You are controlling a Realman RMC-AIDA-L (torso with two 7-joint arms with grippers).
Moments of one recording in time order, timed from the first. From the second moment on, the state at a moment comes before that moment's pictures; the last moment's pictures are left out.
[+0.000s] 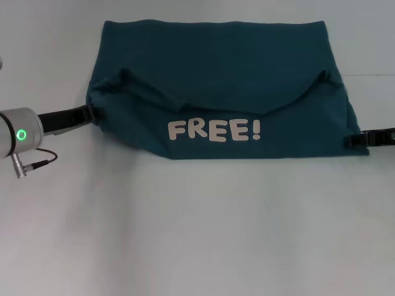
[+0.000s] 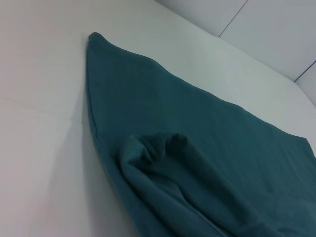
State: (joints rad) left arm -0.63 -2.12 0.72 0.72 2.17 0.89 -2.30; right arm 0.71 1.96 -0.82 -0.59 -2.47 -0.92 2.33
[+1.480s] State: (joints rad) left arm -0.59 -2.07 0.72 0.76 2.21 1.13 -2.36; right arm 0.69 1.94 -0.75 -0.67 -2.45 -1.19 2.37
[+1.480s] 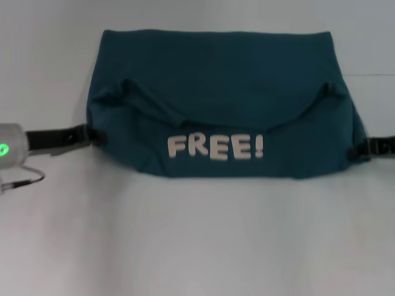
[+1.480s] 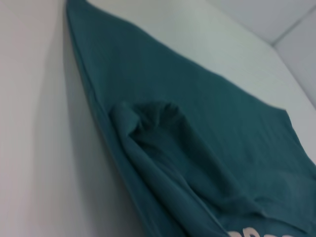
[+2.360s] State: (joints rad) left arm -0.49 -2.03 0.48 0.93 2.61 1.89 -2.41; right arm 0.51 1.87 -0.69 -0.76 -2.46 -1.75 2.40
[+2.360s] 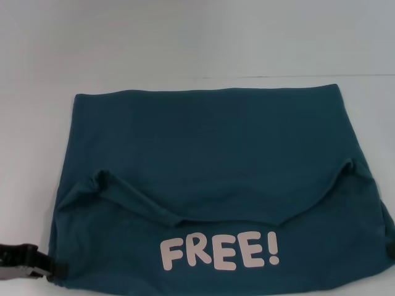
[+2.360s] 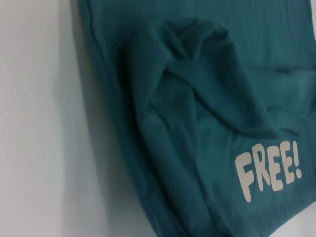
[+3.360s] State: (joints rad) left arm -0.81 -2.01 0.44 0.74 2.57 1.31 -2.51; right arm 0.66 1.97 -0.51 -0.71 -2.25 -1.18 2.39
